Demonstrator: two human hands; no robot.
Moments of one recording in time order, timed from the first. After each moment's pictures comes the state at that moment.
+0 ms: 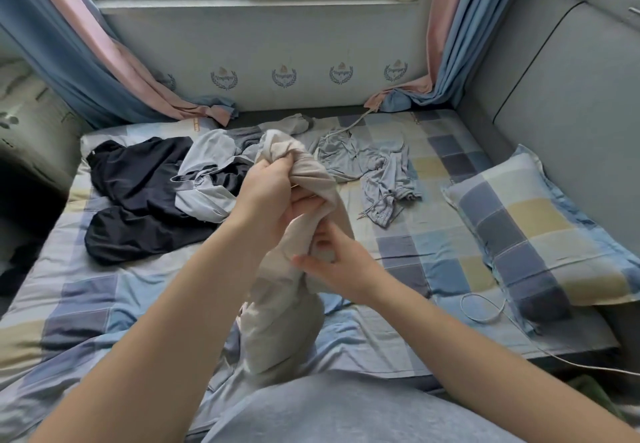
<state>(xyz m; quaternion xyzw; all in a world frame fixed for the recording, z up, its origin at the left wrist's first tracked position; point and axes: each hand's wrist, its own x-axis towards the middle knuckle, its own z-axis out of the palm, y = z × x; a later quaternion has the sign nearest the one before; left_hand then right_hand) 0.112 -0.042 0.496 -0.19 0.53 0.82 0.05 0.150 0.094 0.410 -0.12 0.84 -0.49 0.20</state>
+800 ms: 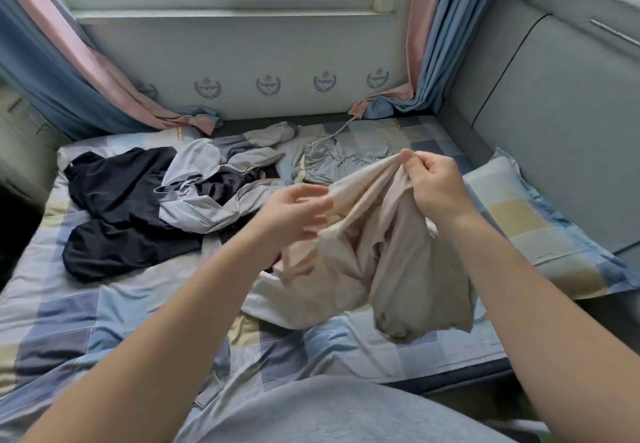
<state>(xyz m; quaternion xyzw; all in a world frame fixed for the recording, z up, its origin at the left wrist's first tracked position) 0.113 -0.036 0.468 -0.06 0.71 0.67 0.19 0.080 0.194 0.480 0.01 0.85 -0.51 -0.11</state>
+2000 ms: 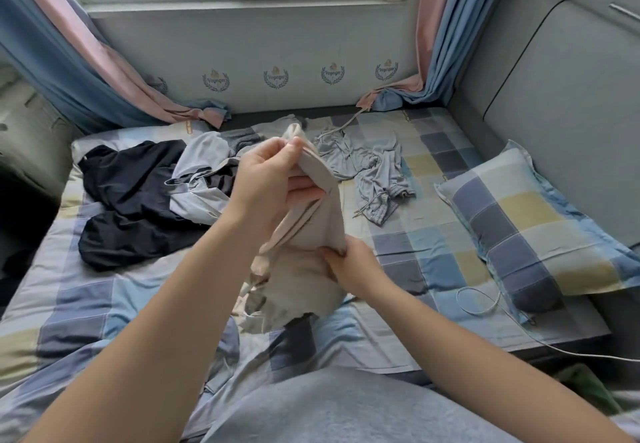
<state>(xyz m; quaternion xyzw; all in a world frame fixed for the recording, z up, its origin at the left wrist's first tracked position) 0.125 -0.047 0.506 -0.08 0.59 0.81 0.02 0.144 0.107 0.365 0.01 0.86 -0.50 0.15</state>
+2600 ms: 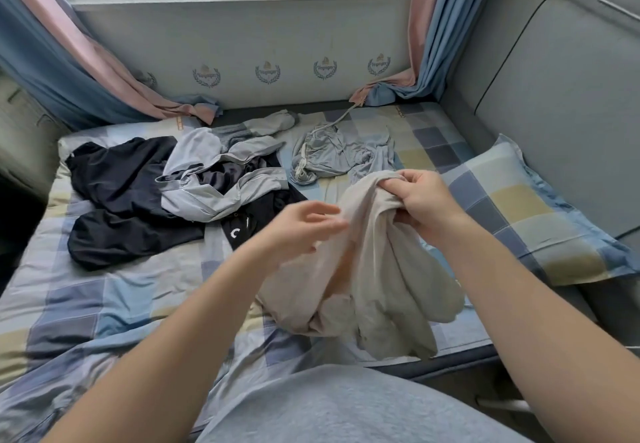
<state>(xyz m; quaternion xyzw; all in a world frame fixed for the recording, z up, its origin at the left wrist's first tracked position) 0.132 -0.034 0.432 -0.01 0.77 0.58 0.26 0.110 0.179 0.461 0.12 0.73 -0.67 0.09</state>
